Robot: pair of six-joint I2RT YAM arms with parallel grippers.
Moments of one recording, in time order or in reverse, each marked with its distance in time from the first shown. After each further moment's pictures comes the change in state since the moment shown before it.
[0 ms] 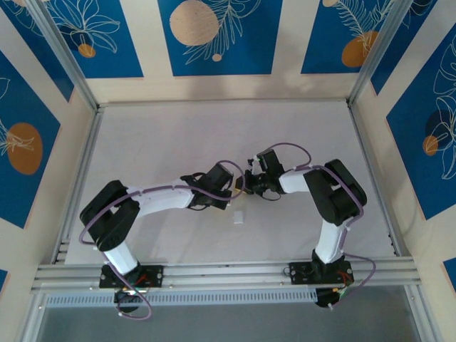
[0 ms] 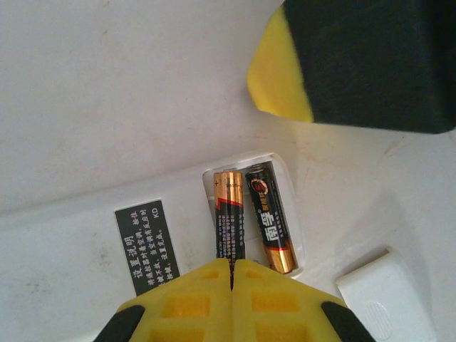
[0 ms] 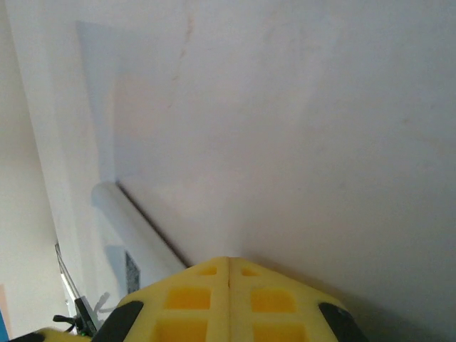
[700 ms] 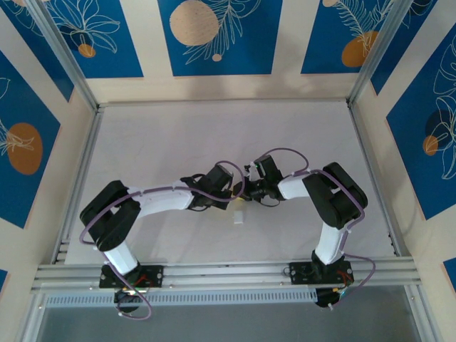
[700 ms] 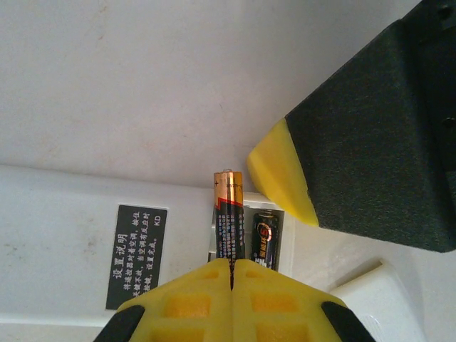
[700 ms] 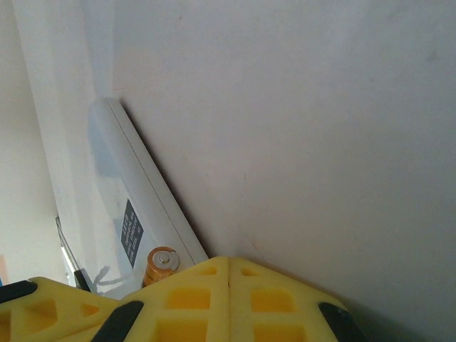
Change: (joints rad) left arm -0.003 0.000 -0.026 0.055 0.000 -0.024; right arm 0.051 -0.040 -0.071 0.047 -0.014 0.011
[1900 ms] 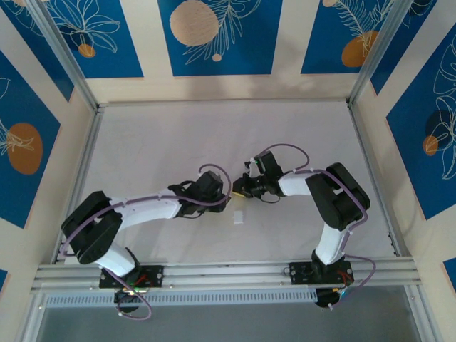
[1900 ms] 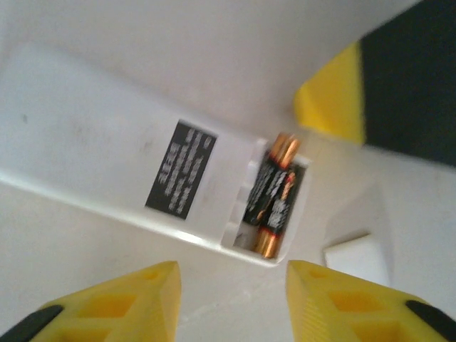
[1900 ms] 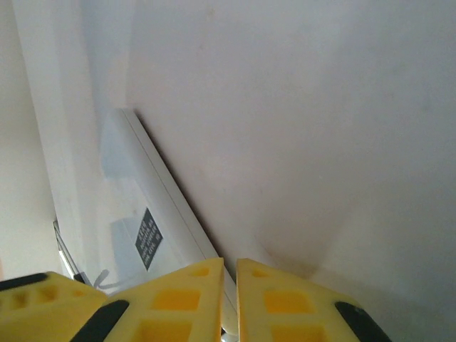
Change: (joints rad) left arm -0.007 -0.154 -0.148 0.017 -0.013 -0.264; right arm -0.016 -0.021 0.057 -0.095 0.011 -0.035
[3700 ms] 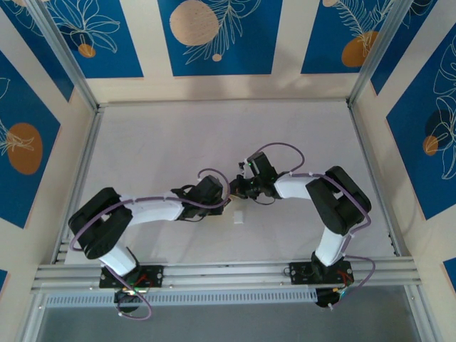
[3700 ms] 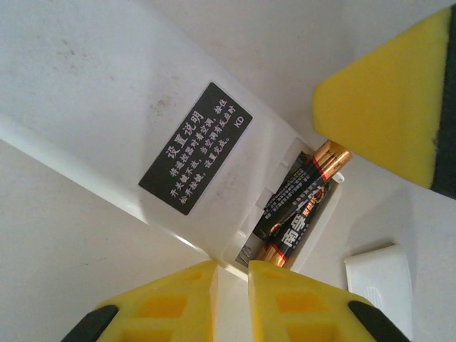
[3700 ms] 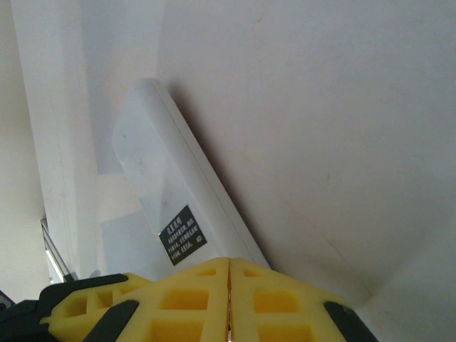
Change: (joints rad) left arm 0.011 0.056 -0.052 0.118 0.040 -0.076; right arm 0.076 -0.044 0.010 -0.036 0.082 0.019
